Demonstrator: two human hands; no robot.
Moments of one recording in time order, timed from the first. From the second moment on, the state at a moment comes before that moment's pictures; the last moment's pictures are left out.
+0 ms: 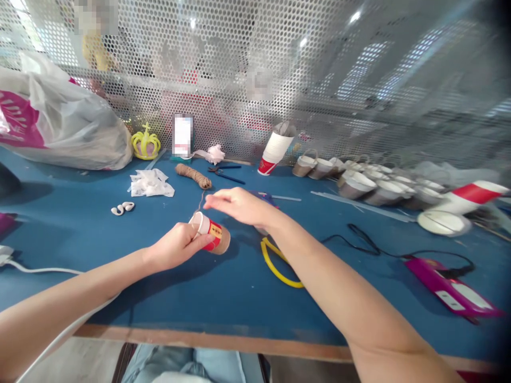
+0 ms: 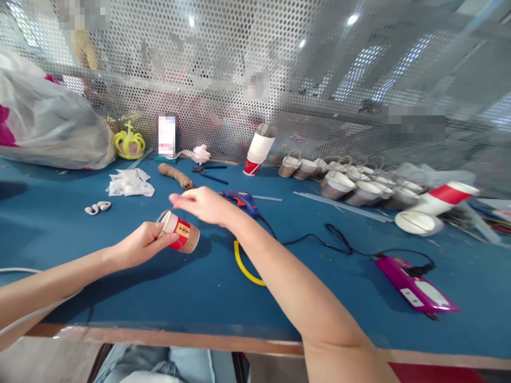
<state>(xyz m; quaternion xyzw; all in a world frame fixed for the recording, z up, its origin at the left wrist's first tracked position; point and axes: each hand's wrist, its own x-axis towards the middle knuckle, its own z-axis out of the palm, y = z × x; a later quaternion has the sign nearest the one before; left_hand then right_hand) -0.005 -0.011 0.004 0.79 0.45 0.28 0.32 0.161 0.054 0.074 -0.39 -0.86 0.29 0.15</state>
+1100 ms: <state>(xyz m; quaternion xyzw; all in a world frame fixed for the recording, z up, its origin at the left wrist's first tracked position) -0.003 -0.016 0.012 0.78 0.45 0.31 0.30 0.132 0.026 0.077 -0.35 -0.89 0.26 0.12</state>
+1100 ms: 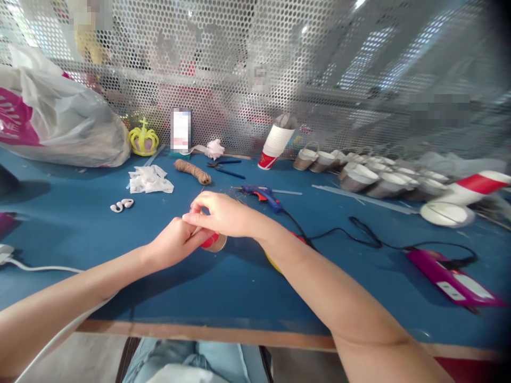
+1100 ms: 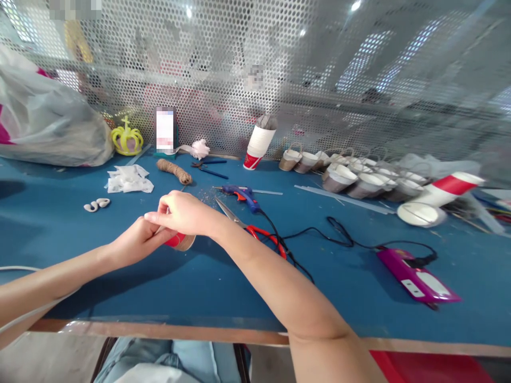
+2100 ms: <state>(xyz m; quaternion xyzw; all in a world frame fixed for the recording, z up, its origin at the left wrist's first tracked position) -0.008 -0.014 0.017 0.65 0.47 0.38 0.47 0.163 0.028 0.065 -0.41 -0.69 0.50 0.33</state>
